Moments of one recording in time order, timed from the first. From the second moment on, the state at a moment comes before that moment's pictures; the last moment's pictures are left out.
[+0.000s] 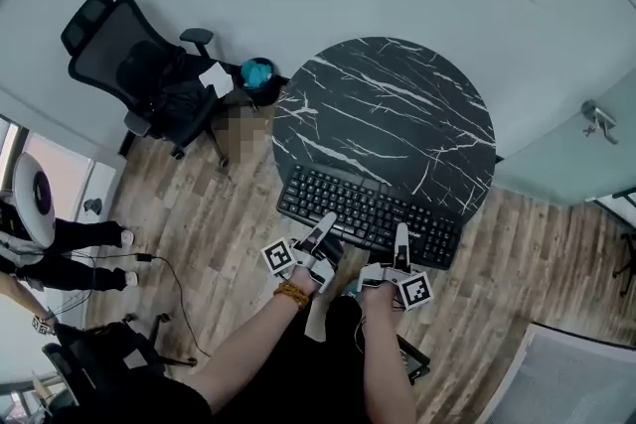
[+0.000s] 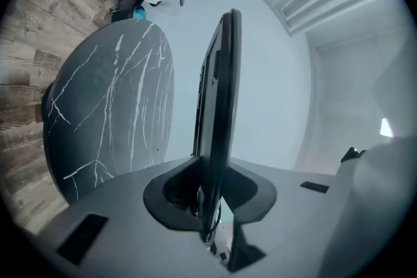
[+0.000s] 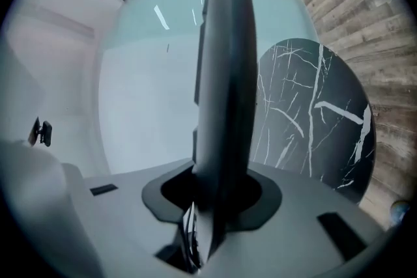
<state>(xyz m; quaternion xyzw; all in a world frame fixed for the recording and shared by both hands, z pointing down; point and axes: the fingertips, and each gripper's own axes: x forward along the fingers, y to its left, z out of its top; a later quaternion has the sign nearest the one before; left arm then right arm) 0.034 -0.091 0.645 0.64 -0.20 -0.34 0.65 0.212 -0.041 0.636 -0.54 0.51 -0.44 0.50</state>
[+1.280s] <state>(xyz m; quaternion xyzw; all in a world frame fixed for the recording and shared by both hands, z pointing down) 0.027 -0.118 0.588 0.72 -0.18 -0.28 0.61 0.206 -0.088 0.578 -0.53 0.52 -0.44 0.51</state>
